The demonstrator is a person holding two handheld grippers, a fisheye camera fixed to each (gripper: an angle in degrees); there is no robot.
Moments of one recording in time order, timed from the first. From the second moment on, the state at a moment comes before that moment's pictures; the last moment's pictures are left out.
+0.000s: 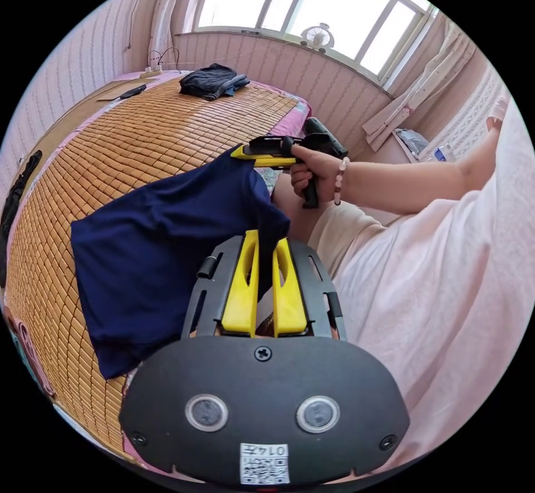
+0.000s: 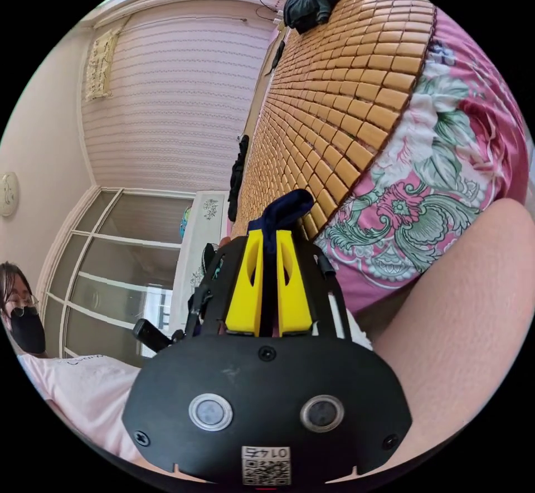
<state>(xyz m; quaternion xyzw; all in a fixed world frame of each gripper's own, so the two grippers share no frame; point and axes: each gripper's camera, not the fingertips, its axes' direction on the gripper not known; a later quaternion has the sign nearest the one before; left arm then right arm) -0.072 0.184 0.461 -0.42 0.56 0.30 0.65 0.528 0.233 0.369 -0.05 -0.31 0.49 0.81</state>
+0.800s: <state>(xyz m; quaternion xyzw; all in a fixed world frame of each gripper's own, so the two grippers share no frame) -0.231 0.192 0.533 -0.45 0.27 0.05 0.85 0.366 0.067 0.545 -0.27 -0.31 0.28 0.87</state>
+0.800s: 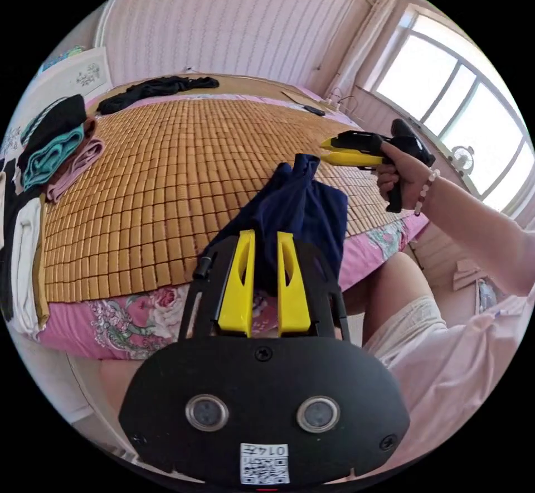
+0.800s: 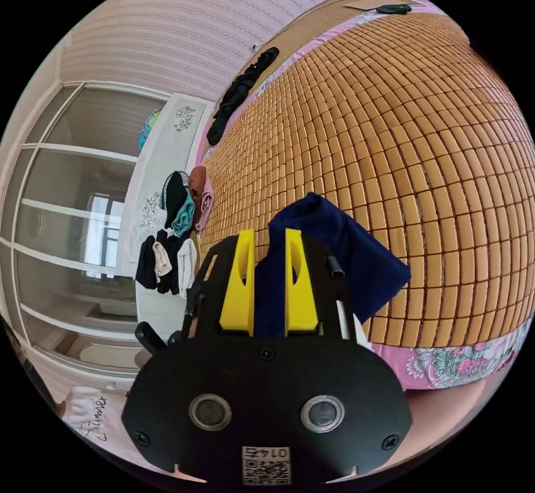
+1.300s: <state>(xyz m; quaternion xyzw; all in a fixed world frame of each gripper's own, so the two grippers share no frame) -0.287 0.219 0.548 -0.53 0.23 -0.05 0.81 0.276 0.079 0.608 -0.36 -0.29 0.00 0.88</state>
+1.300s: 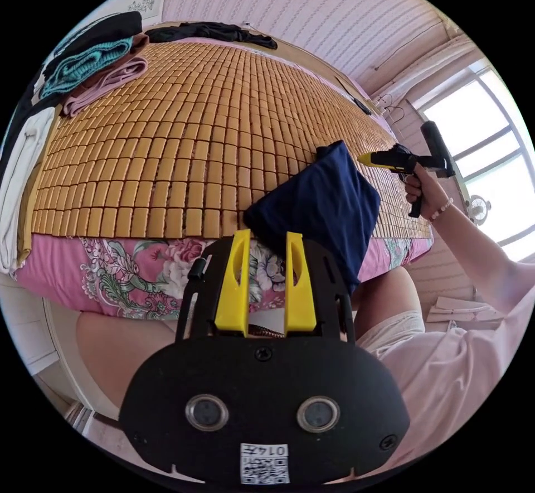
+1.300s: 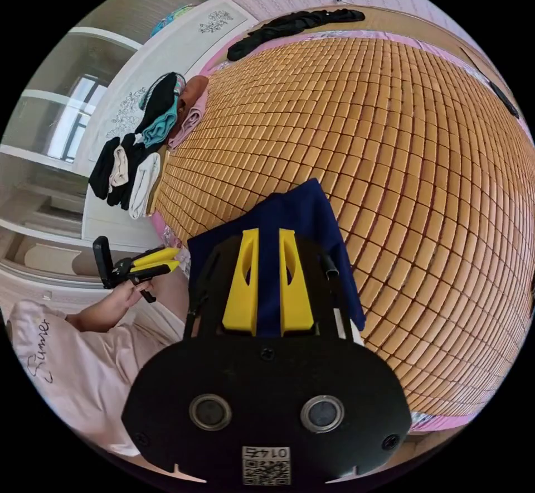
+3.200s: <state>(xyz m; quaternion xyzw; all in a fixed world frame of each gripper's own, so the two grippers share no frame) -0.196 0.217 0.517 -0.58 0.28 0.14 0.76 0.194 0.256 0.609 -0.50 -0.31 -0.04 0.81</state>
